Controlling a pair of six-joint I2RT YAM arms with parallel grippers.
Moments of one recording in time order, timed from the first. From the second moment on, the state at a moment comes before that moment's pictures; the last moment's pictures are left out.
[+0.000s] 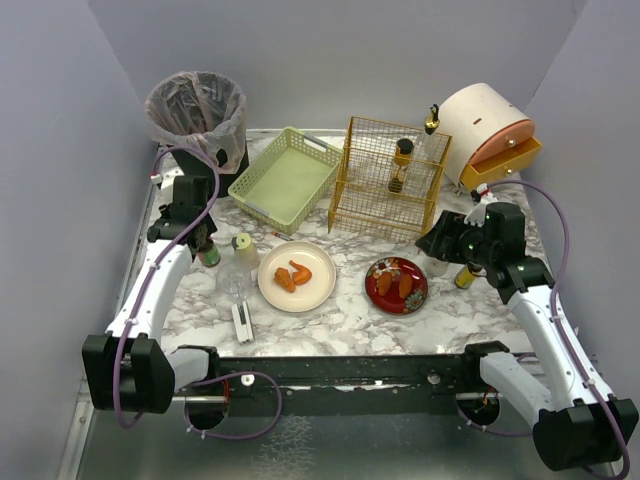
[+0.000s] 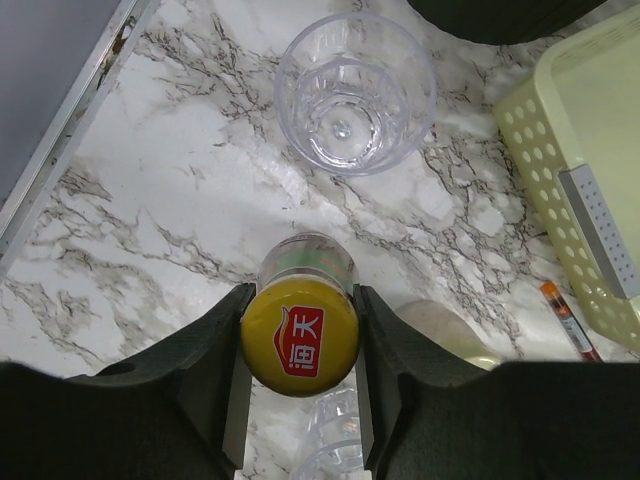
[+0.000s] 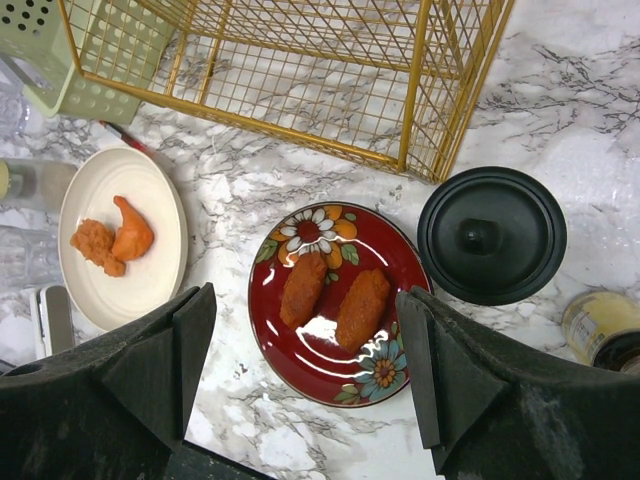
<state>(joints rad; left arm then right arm) -0.07 1.20 0.98 -0.59 -0.42 -0.46 0.12 0.87 0.77 -0.52 -0.28 0.36</state>
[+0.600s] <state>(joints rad) -0.06 1.07 1.11 -0.71 -0.37 -0.36 0.12 0.85 0.78 -0.54 -0.26 0.35</state>
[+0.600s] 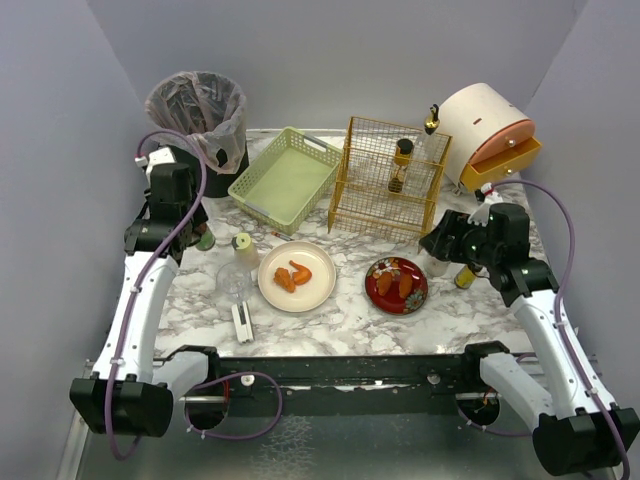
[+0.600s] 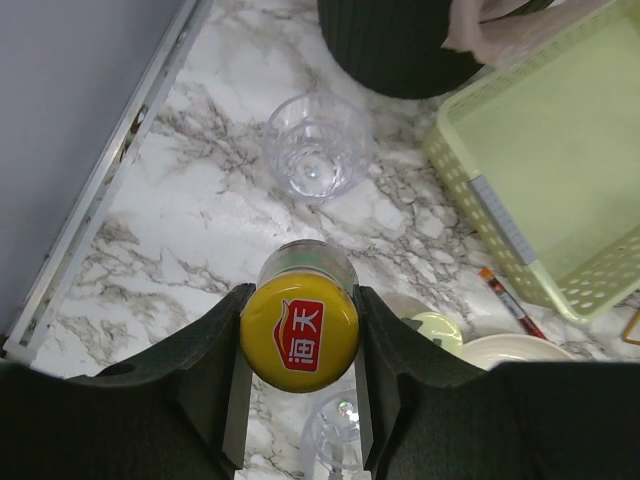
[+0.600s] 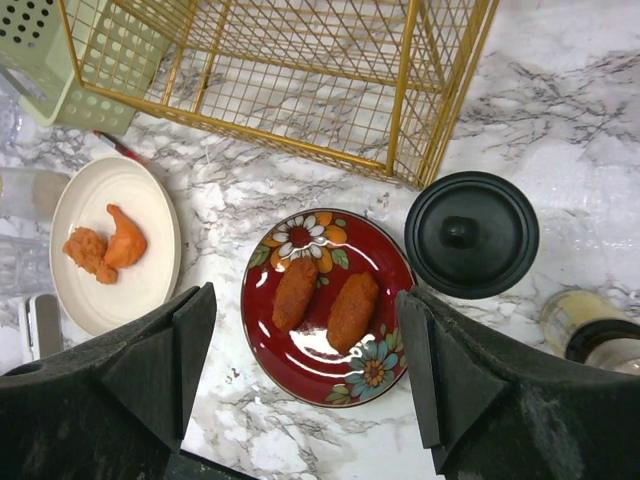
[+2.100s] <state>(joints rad) -0.58 1.82 2.18 -0.69 -0.16 -0.32 0.12 0.74 0.83 -0.62 -0.14 0.34</state>
